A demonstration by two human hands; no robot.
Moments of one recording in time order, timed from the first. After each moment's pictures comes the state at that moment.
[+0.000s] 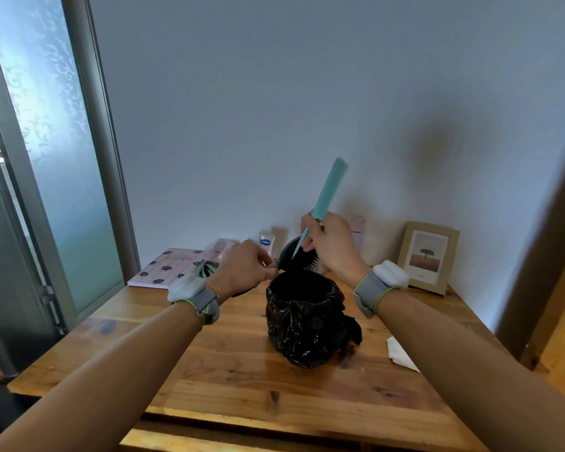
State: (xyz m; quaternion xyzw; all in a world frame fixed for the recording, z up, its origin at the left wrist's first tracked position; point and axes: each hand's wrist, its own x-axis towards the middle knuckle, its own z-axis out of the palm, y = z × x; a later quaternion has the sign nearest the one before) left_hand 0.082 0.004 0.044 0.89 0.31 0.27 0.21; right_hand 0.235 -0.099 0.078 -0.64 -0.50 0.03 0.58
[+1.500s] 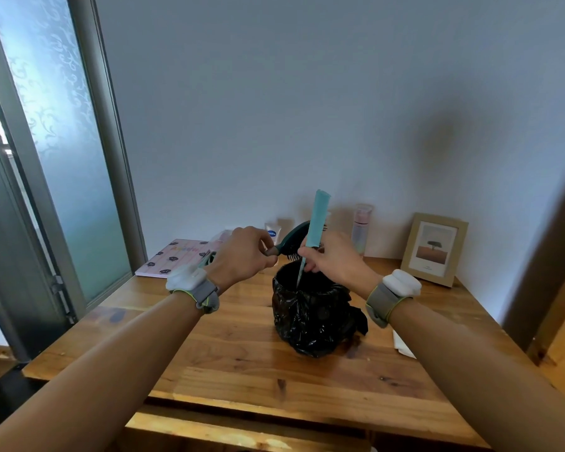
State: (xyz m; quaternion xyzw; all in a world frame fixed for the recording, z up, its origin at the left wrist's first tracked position) left_hand 0.072 0.010 0.048 0.89 0.32 0.28 0.15; right_hand 0.239 -0.109 0.042 -0.68 -0.59 0.07 0.42
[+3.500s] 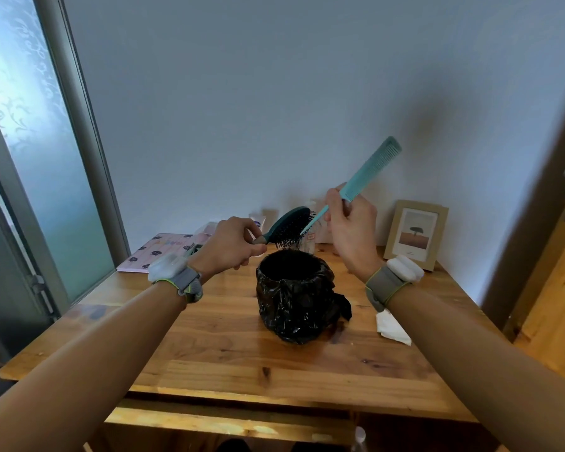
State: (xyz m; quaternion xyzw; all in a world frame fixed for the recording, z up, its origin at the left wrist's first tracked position) left_hand 0.078 0.000 0.049 0.87 0.28 0.29 0.30; right_hand 0.245 -0.145 0.066 -0.59 -0.45 -0.10 0.66
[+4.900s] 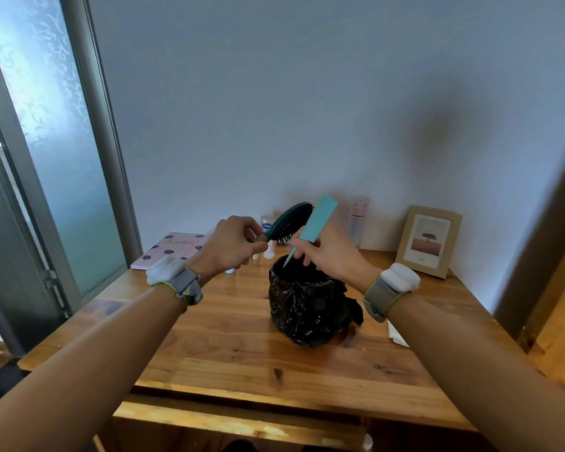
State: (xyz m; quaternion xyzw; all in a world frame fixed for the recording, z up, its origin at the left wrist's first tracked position) left_hand 0.055 0.010 0.049 0.86 0.28 0.32 0.28; right_hand 0.230 -0.120 0.045 -0.66 -0.62 0.05 0.42
